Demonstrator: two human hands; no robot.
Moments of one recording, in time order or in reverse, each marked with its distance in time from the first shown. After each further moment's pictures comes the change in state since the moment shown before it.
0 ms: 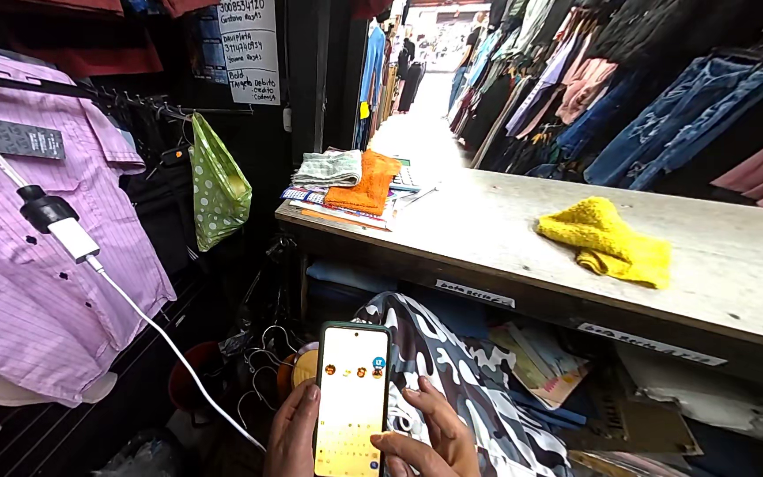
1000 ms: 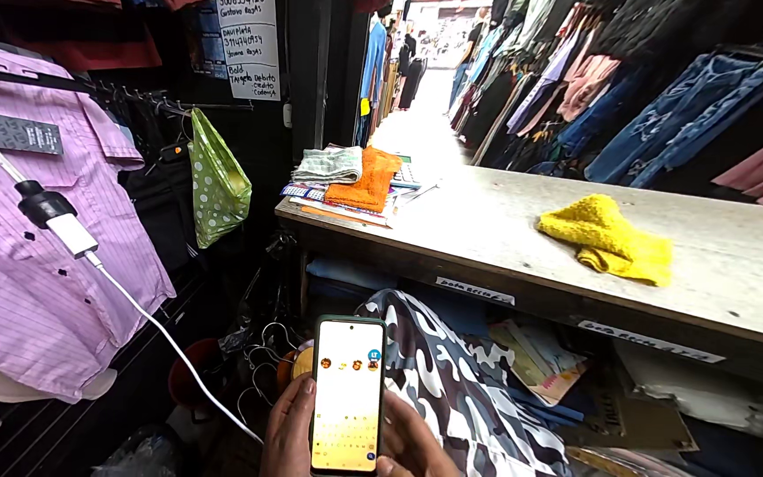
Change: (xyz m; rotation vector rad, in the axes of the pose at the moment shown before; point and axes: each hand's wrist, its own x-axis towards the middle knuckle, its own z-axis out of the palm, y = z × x) left_hand 0.004 -0.002 -0.004 -0.014 0.012 0.006; right_hand -0.006 -0.005 -0.008 0.605 -0.233 0.646
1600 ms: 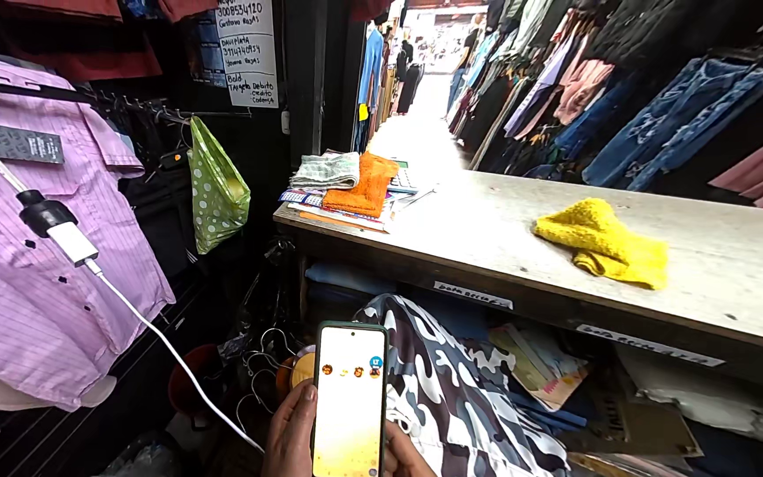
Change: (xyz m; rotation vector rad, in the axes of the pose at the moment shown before) left_hand -0.002 0.002 0.004 0.044 0.000 -0.003; right_hand -0.003 0.009 0.006 0.081 -0.076 0.066
